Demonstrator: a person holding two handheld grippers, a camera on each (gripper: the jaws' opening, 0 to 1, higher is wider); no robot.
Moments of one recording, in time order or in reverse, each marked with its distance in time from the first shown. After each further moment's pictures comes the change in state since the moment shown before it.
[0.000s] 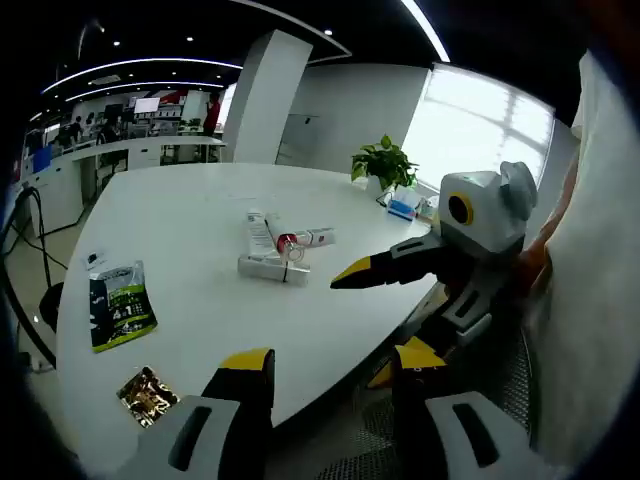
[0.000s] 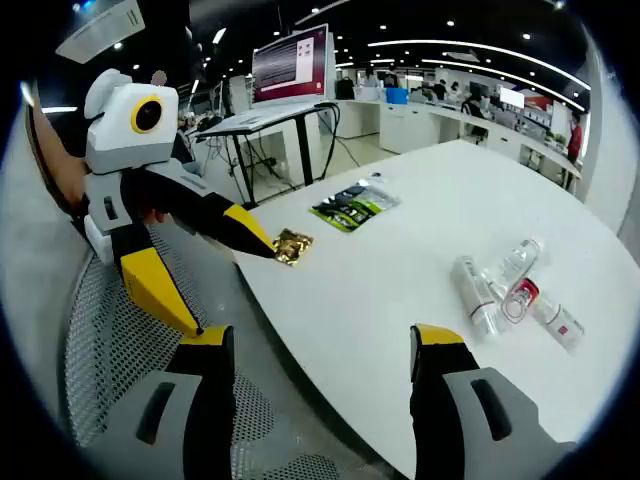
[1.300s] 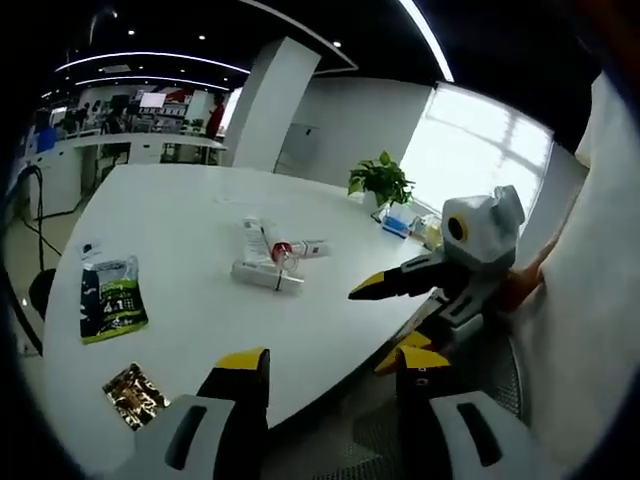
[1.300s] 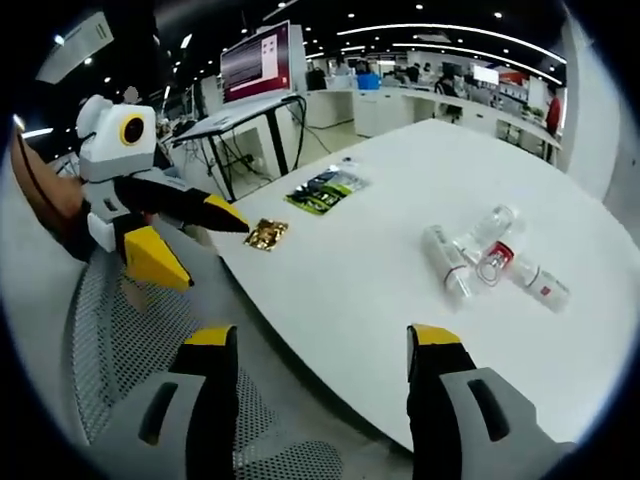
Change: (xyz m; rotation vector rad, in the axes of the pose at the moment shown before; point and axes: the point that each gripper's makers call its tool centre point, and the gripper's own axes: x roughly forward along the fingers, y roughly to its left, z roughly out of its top) left arm 0.001 0.004 0.000 -0.071 -0.022 0.009; right arm -0.021 -0.015 -0.019 0.100 0.044 -0.054
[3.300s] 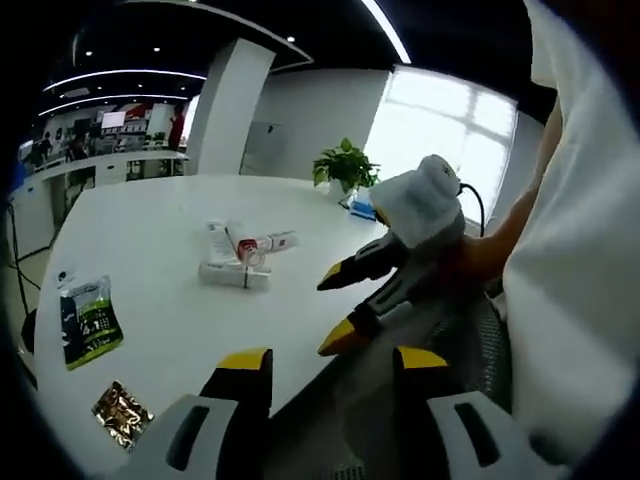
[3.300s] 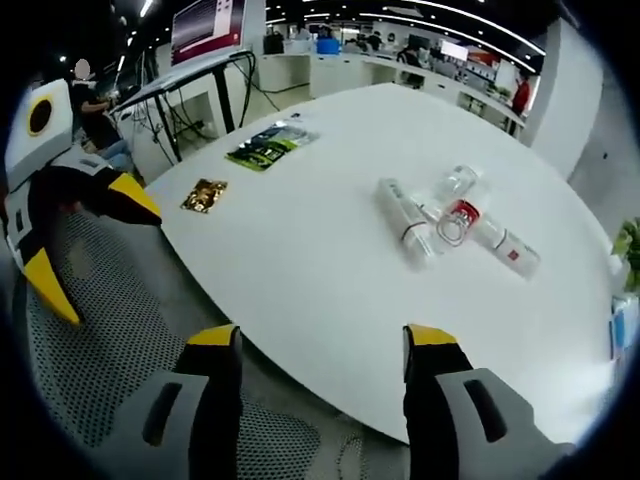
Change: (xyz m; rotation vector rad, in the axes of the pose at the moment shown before) left arm 0.011 -0.017 -0.016 0.148 0.026 -0.063; right arm 0.018 -0.042 -0.040 0.052 0.192 -0.215
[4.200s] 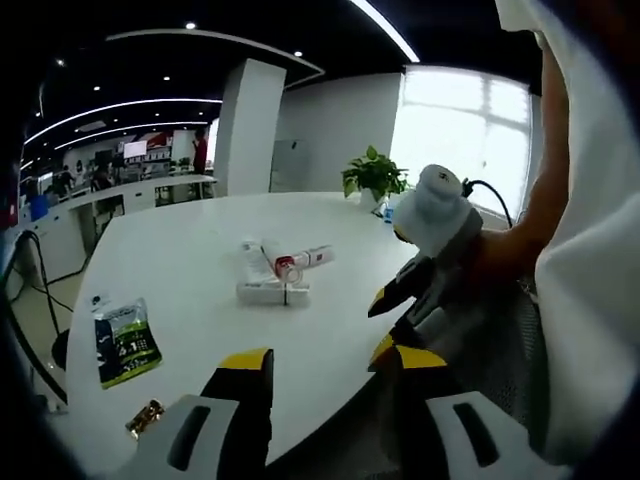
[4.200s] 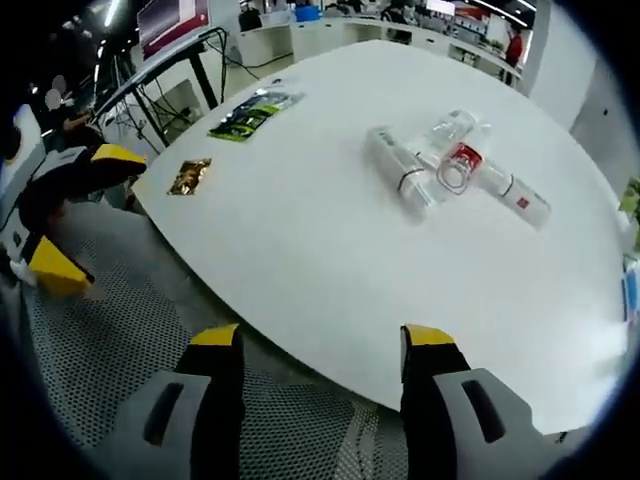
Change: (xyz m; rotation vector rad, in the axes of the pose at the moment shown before) left arm -0.001 0.028 0.012 0.064 -0.069 0.163; right arm 0.002 -0.012 -0.009 0.197 0.092 0.024
